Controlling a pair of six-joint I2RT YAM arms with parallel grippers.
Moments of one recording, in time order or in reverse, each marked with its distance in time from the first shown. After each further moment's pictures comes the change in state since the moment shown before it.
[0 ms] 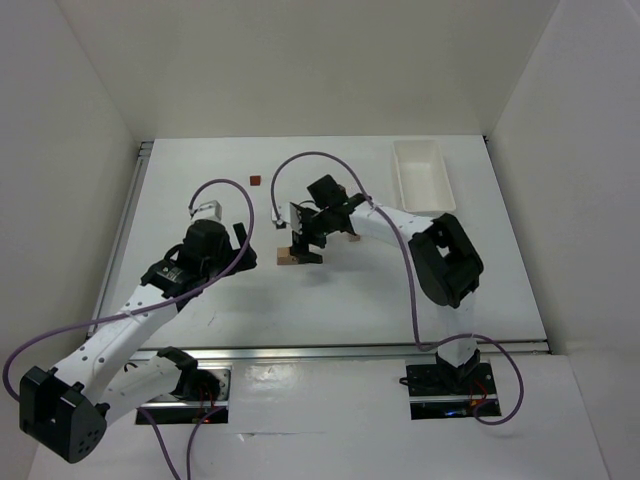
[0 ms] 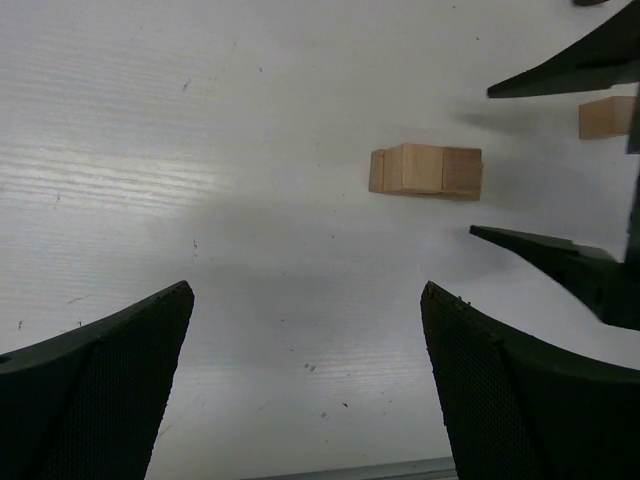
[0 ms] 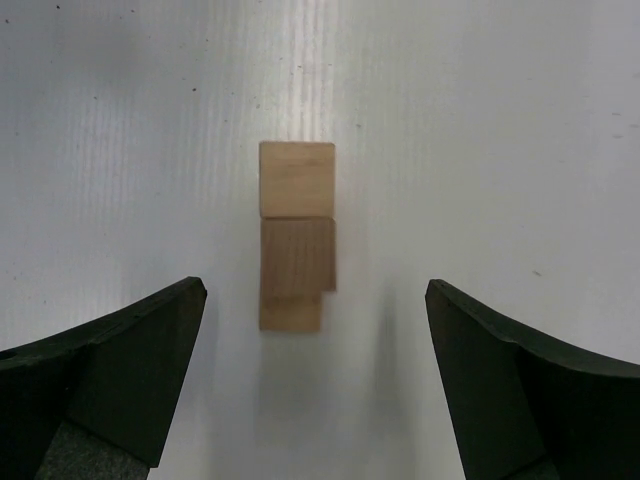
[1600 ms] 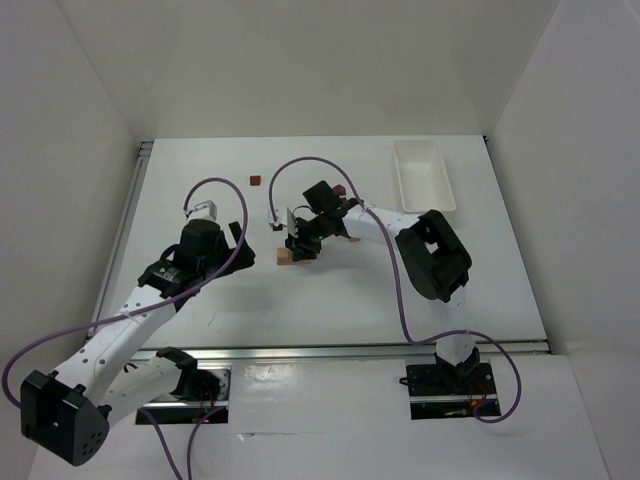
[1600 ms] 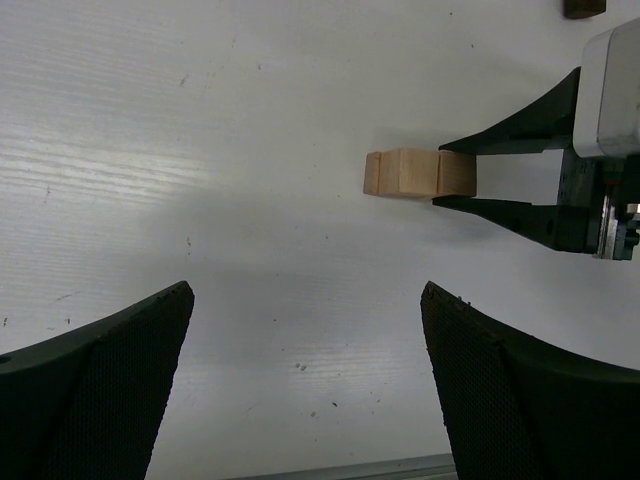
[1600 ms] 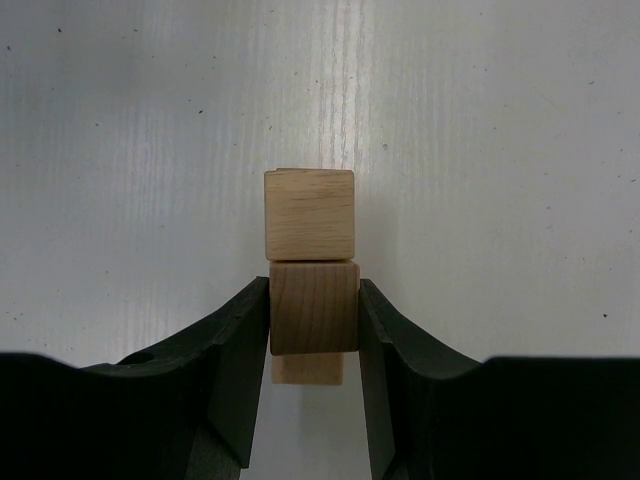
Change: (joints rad) left arm 0.045 -0.008 -0.006 0.008 0.045 -0.021; right arm 0.000 0.055 0.003 0.050 -0.062 0.053
